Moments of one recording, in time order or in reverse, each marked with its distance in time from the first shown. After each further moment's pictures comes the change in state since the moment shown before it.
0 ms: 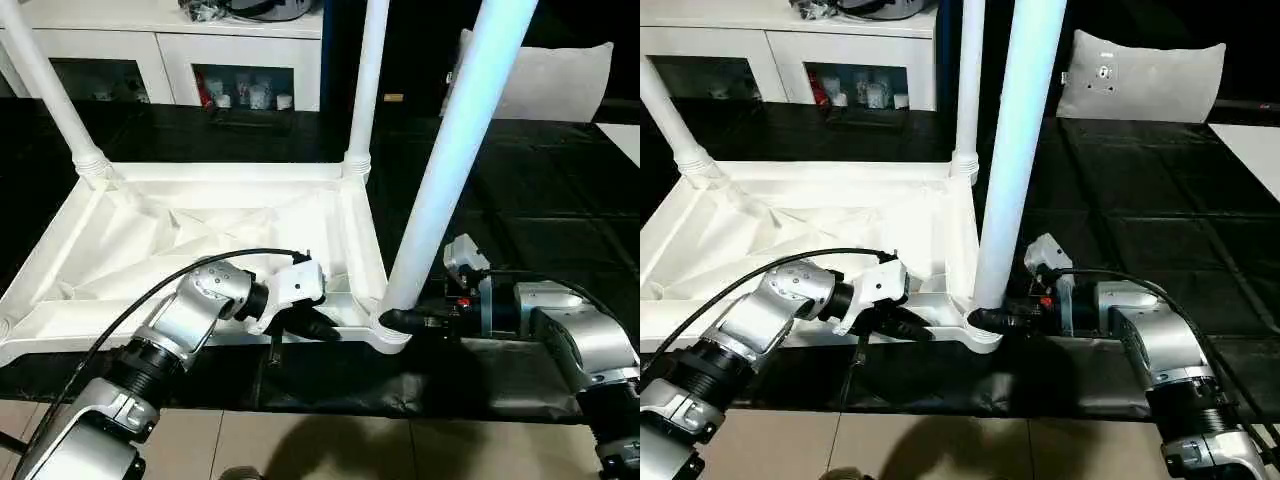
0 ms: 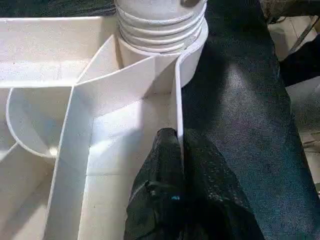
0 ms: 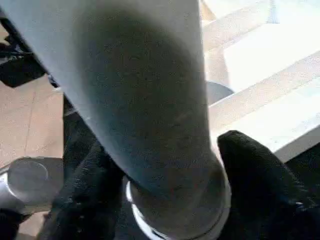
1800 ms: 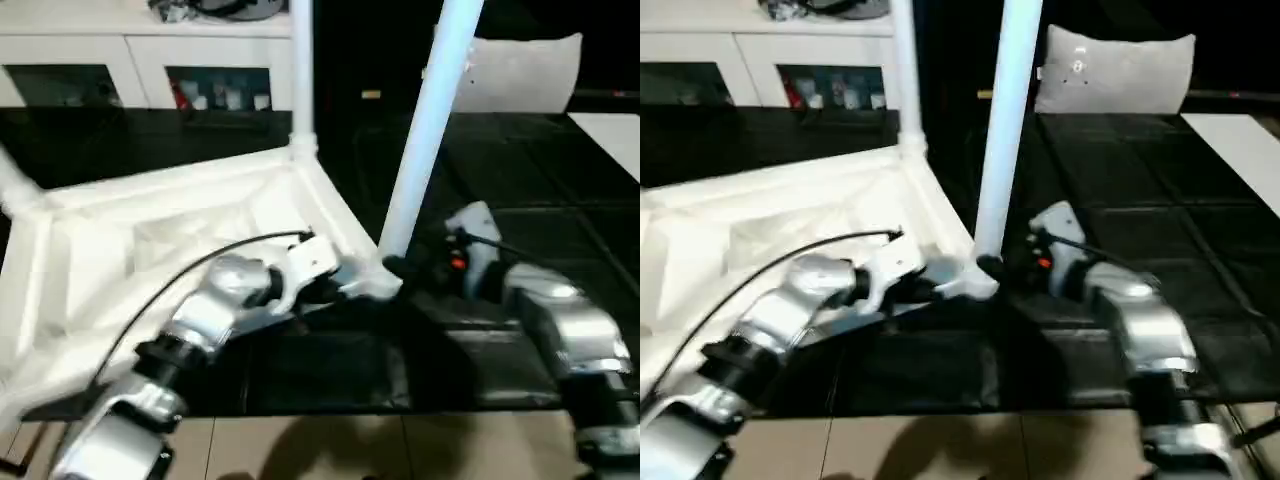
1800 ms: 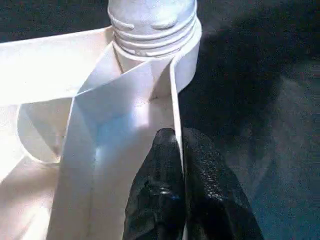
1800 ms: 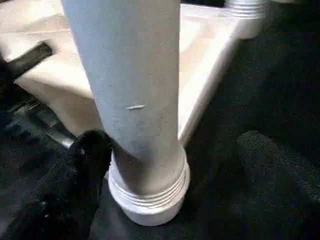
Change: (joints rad) left arm -0.025 -0.058 0.040 0.076 0.049 -0.027 0.207; right arm -0.020 0.041 -0.092 0.000 -0.073 -0.040 -0.272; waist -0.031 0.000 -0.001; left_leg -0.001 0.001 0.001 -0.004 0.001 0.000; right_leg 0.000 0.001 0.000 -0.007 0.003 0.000
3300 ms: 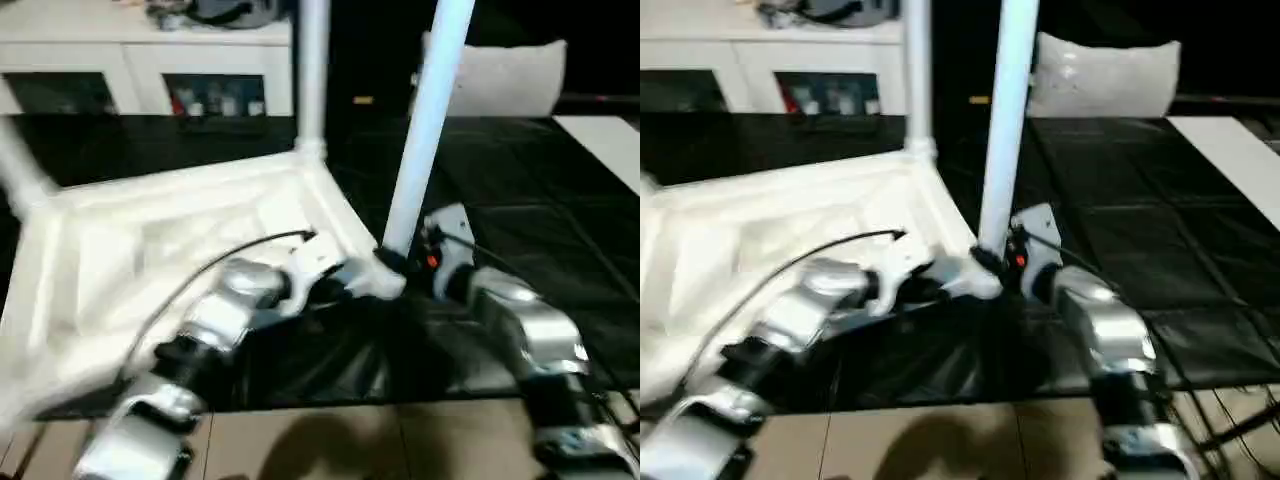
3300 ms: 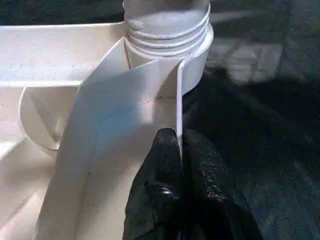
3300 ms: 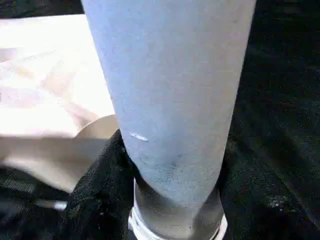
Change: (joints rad) left arm -0.029 -0.194 0.067 0.045 0.022 0.218 0.285; right arm -0.054 0.291 -0.042 0.010 -0.079 0.143 -0.504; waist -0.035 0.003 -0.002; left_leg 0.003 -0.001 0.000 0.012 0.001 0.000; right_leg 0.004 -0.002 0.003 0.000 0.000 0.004
